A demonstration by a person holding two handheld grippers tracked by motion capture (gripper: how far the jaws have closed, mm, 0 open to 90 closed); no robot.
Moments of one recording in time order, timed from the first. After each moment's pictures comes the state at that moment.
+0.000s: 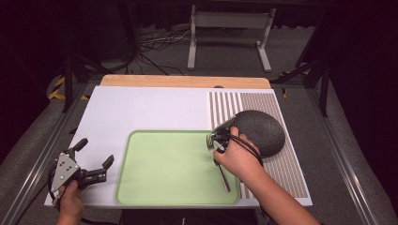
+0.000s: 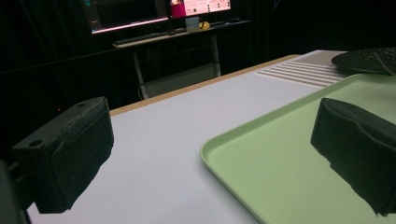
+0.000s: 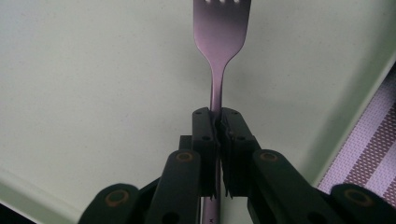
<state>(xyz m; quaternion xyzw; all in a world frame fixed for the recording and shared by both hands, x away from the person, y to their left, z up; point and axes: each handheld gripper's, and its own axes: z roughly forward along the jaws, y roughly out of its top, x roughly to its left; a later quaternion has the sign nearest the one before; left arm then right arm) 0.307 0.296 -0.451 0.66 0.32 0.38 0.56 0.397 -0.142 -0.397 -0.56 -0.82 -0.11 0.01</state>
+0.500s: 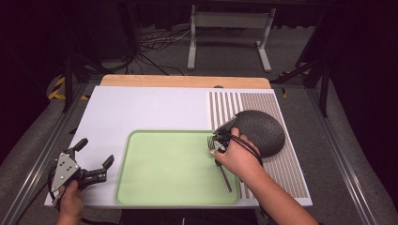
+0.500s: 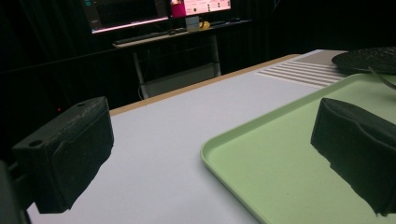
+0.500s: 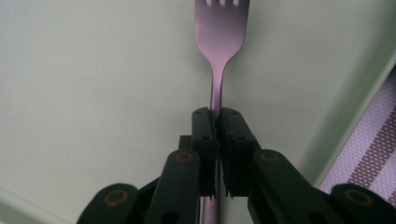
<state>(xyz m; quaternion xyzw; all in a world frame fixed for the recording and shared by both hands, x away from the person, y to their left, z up) 0.307 0.296 -0.451 0.66 0.32 0.38 0.56 0.402 -0.146 -0.408 -0.57 -0.82 -0.10 0.02</state>
